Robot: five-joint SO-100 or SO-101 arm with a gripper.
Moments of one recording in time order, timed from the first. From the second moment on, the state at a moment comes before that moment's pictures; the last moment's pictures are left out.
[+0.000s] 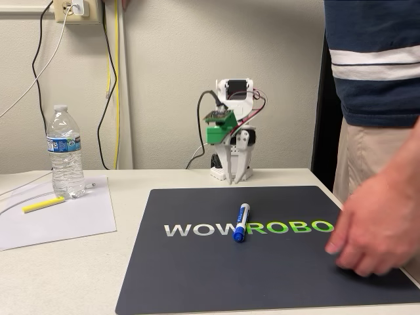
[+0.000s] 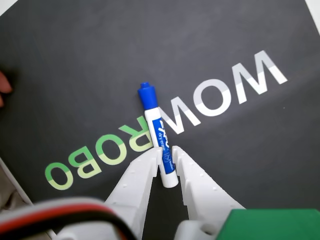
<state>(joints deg) -2.5 71.8 57.0 85.9 -62.2</state>
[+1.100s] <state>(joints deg) -1.9 58.0 57.0 81.8 -65.9</state>
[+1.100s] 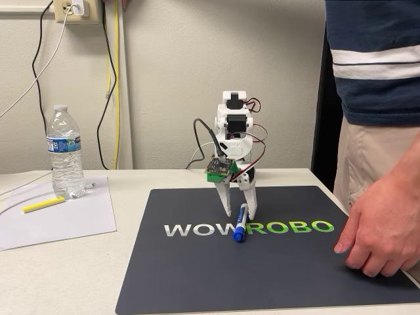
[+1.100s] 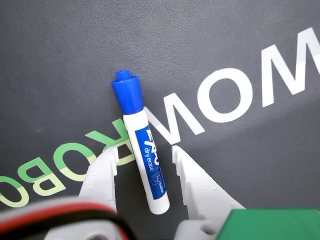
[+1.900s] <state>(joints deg) -2.3 61.3 71.0 70.0 -66.0</state>
